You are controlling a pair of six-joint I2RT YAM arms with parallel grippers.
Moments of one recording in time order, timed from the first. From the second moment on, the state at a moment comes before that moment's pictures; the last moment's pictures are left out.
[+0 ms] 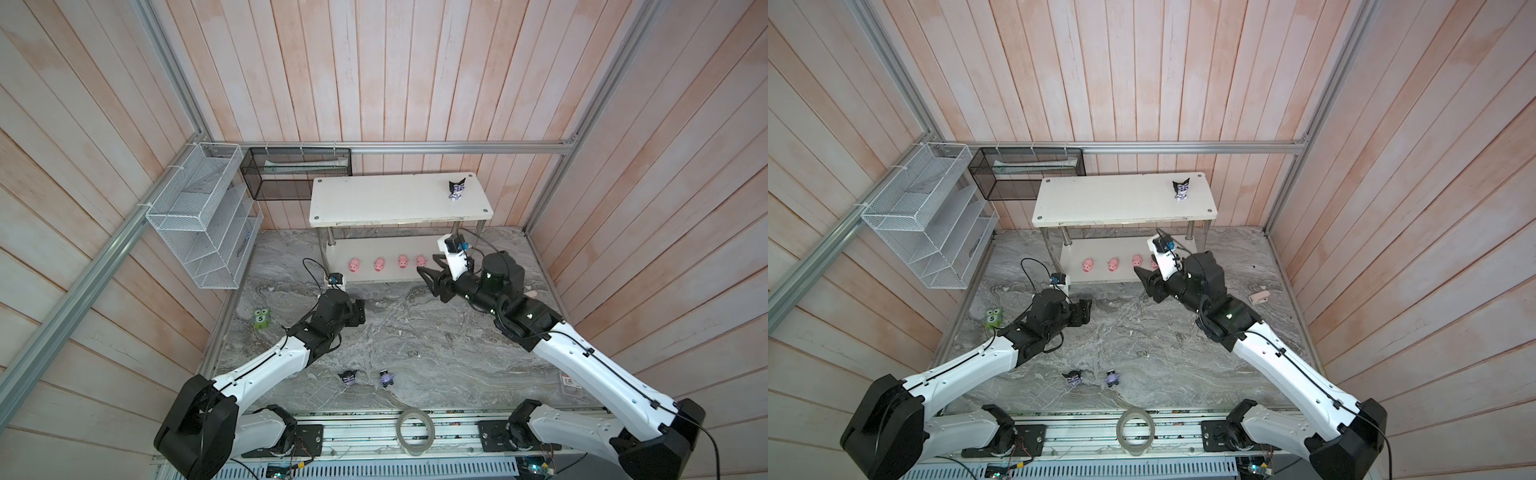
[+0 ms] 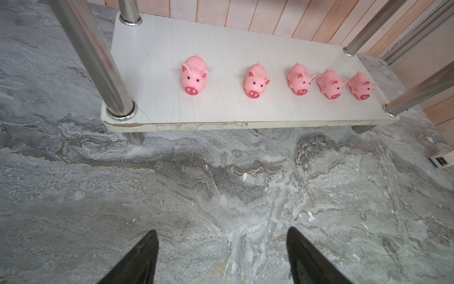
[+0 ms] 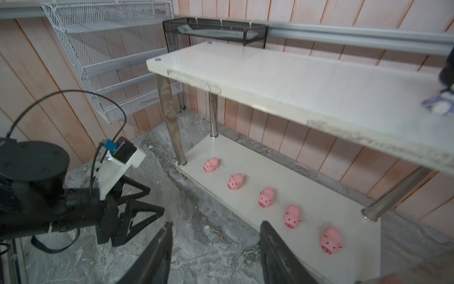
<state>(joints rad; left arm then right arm) -0.56 1.24 0.66 -0.03 -0.21 -0.43 0.73 1.09 0.99 -0.15 -0.05 0.04</state>
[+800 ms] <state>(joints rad) -0.55 1.23 0.66 0.01 -0.30 -0.51 1.02 1.33 0.67 -0.10 -0.22 0.23</state>
